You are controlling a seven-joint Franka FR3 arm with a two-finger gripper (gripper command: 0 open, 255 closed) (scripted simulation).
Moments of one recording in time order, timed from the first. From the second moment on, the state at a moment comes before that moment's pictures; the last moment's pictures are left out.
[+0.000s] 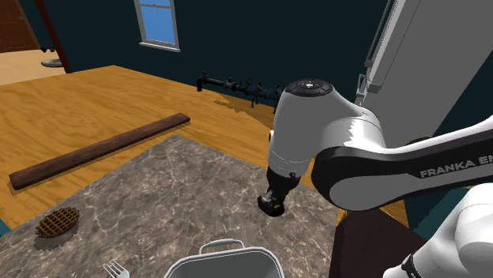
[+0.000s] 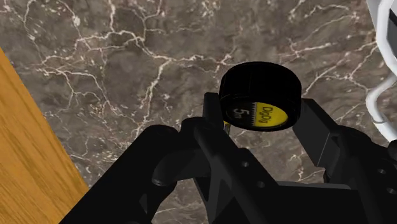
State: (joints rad) arm 0.07 -0.38 0.60 -2.53 0.12 2.24 0.43
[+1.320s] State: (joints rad) arm 0.13 -0.28 0.87 -2.26 0.10 2.07 0.78
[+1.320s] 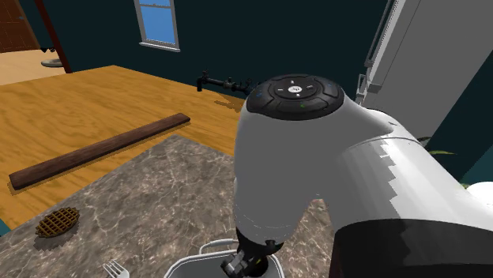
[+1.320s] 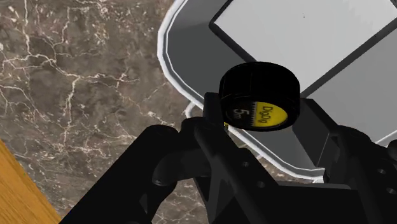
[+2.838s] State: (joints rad) arm 0.13 0.10 1.06 -2.20 -0.26 2.20 1.20
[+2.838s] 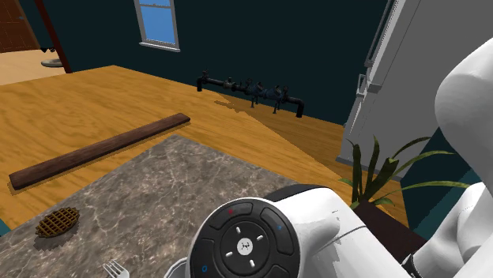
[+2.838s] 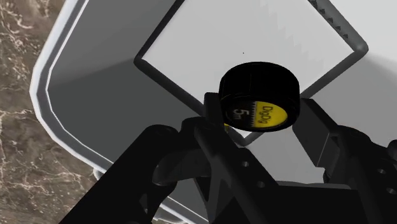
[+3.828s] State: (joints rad) arm 0.12 0.05 1.08 -2.16 -0.19 2.15 1.16
